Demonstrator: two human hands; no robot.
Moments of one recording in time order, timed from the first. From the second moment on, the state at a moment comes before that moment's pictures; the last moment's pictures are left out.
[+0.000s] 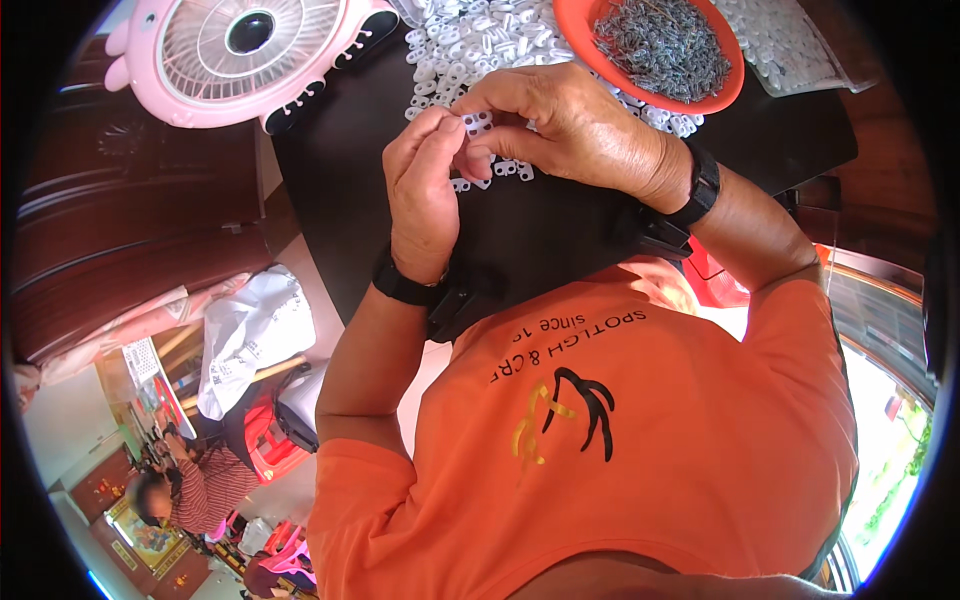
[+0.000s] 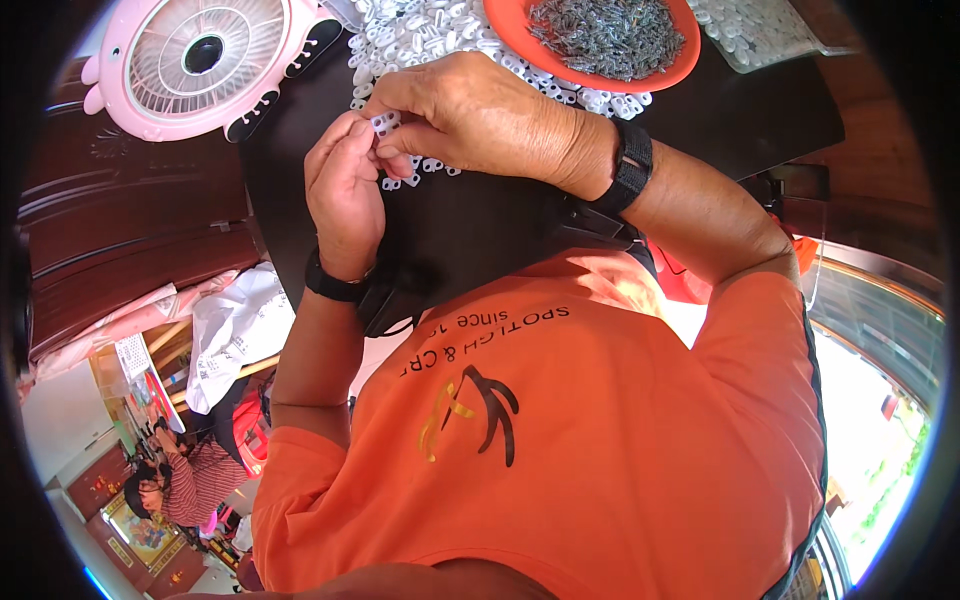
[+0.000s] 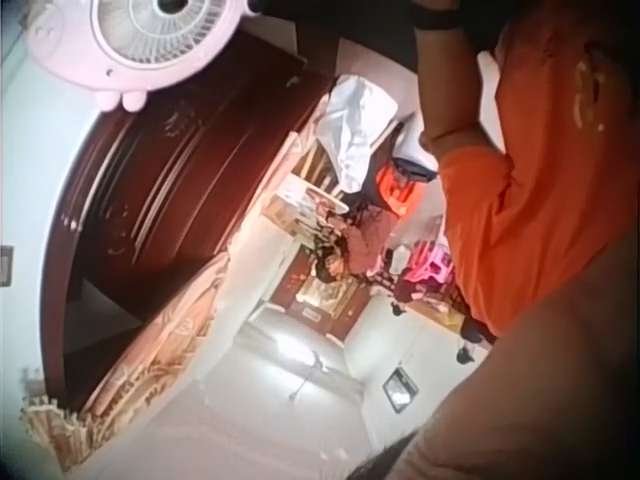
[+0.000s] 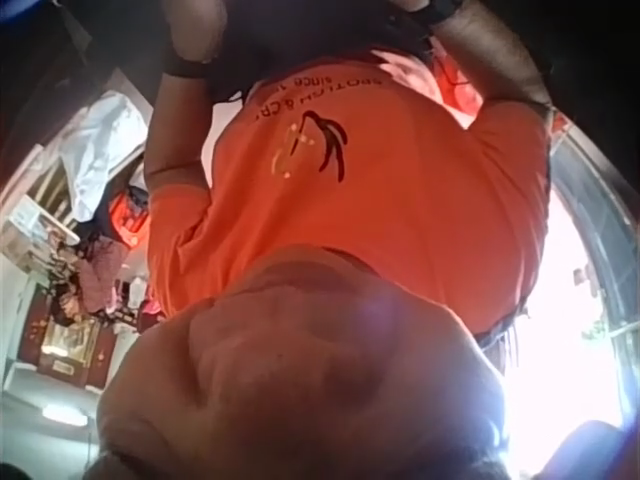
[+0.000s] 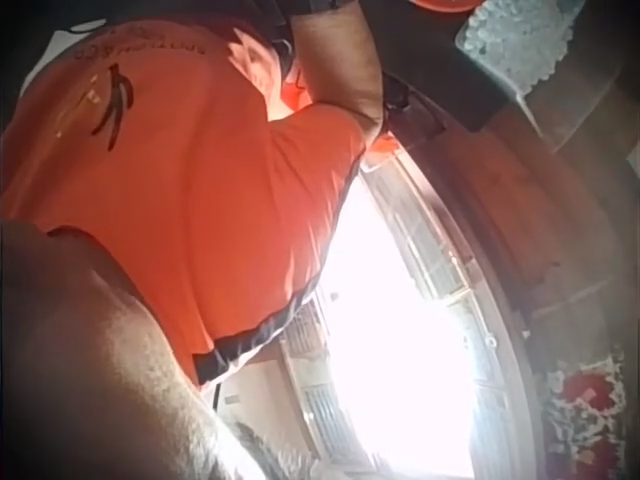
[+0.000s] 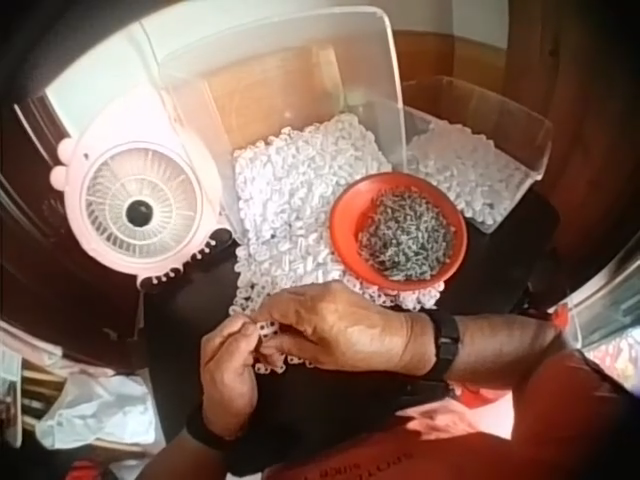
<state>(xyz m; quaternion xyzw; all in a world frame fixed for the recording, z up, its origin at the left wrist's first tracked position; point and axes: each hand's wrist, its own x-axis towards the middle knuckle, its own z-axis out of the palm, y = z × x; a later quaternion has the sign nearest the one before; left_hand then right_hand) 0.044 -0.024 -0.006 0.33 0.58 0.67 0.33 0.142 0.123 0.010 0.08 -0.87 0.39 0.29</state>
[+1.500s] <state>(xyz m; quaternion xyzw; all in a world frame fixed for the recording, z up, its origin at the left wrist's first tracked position) 0.059 -0.017 -0.010 0.31 0.57 0.73 0.23 0.149 0.120 0.024 0.06 -0.87 0.44 0.22</state>
